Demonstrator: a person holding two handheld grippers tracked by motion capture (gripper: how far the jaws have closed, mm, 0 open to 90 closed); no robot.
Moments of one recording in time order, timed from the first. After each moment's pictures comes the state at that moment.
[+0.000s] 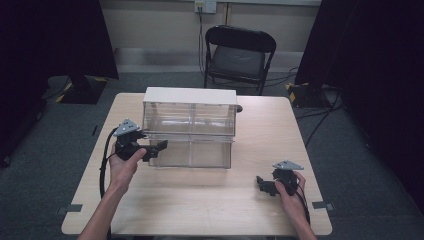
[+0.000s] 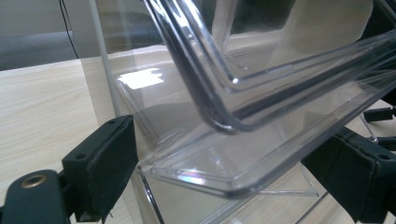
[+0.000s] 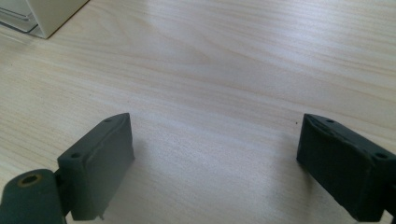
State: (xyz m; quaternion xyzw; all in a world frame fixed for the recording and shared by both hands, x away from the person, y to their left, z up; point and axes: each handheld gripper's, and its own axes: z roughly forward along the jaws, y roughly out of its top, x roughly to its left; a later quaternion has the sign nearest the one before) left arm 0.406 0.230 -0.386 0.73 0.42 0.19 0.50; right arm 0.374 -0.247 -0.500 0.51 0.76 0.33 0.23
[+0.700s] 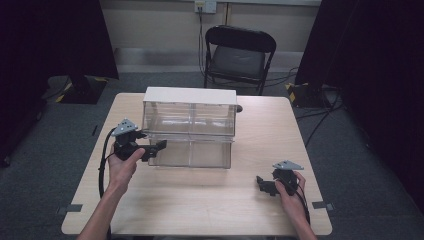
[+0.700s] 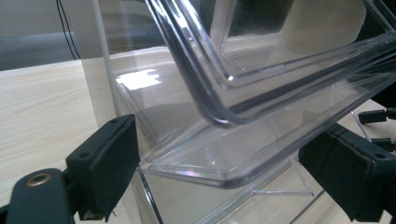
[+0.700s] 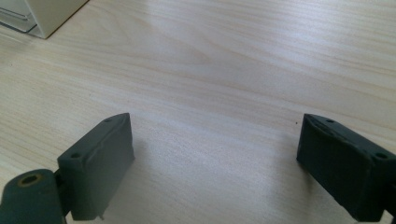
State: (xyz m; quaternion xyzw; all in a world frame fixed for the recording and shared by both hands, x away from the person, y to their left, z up) left arm 0.405 0.232 -0.385 0.73 0.41 0.18 0.51; right arm 0.374 -0.247 -0.500 0.51 0.76 0.33 0.23
